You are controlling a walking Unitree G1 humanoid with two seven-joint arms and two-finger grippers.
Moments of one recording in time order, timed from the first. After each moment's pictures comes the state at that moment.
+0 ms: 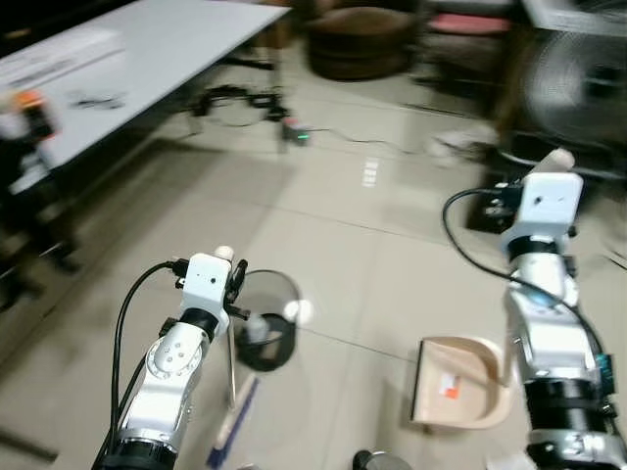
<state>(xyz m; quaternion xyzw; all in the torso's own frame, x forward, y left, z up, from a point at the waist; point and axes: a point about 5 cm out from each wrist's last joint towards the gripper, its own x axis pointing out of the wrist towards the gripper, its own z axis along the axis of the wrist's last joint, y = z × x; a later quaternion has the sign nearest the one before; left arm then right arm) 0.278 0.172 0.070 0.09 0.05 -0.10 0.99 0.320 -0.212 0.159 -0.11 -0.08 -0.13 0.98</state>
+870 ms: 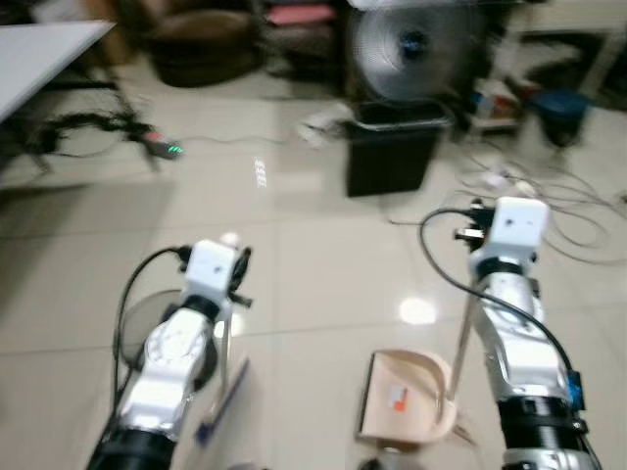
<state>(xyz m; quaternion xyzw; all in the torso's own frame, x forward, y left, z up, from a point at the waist) 0.288 0.161 0.086 0.11 0.02 -0.13 0.99 0.310 -0.194 0.132 -0.05 -0.03 -0.12 0.99</state>
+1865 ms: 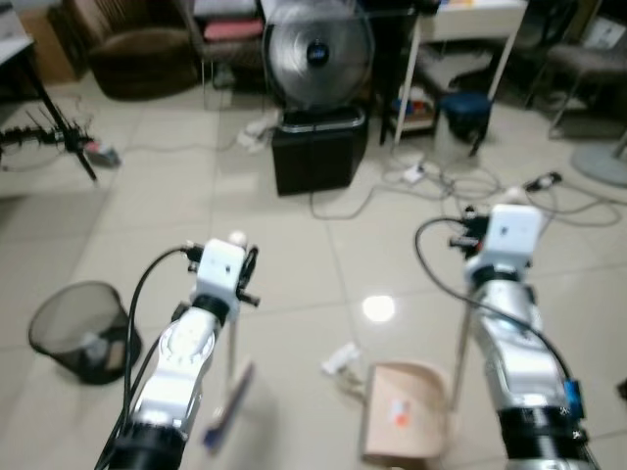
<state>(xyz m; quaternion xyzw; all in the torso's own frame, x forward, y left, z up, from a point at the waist) 0.293 0.158 0.083 0.11 0.02 -0.12 0.99 0.306 -0.186 0.128 -0.05 -0.03 -0.09 0.99</state>
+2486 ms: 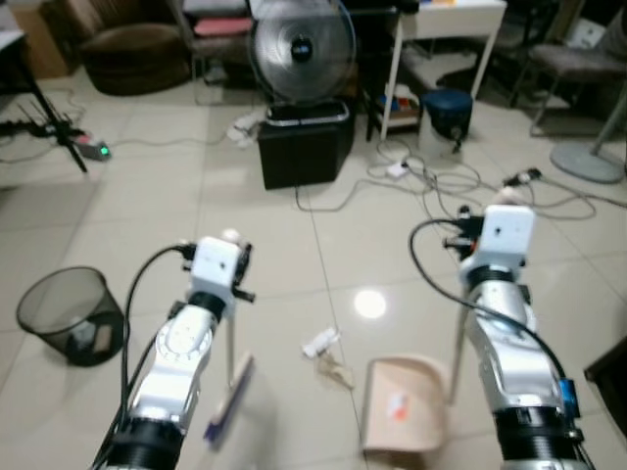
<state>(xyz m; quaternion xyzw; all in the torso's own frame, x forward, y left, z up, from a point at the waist) 0.296 0.166 0.086 0.12 0.01 -0.08 0.99 0.306 -0.178 0.126 -0.04 -0.03 -0.08 1.00</state>
